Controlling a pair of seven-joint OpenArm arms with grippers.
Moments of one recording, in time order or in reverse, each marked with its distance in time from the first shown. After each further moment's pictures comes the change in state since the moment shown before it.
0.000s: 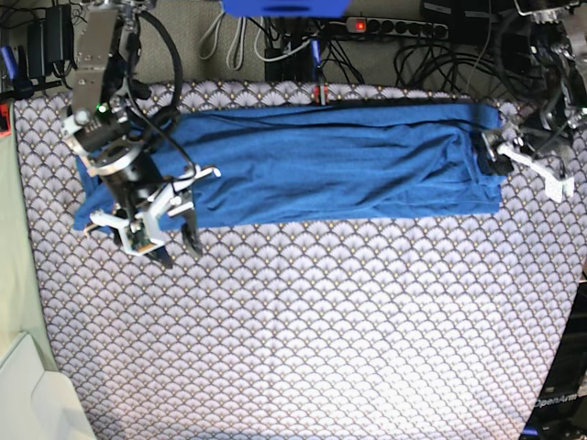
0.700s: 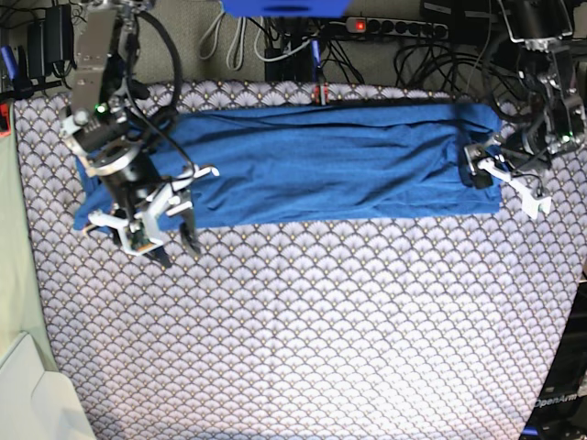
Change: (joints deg) left arm -7.6 0.0 7.1 -10.1 5.7 -0.3 -0.9; right arm 0.2 1.8 0.0 0.0 -0.2 0.0 0.0
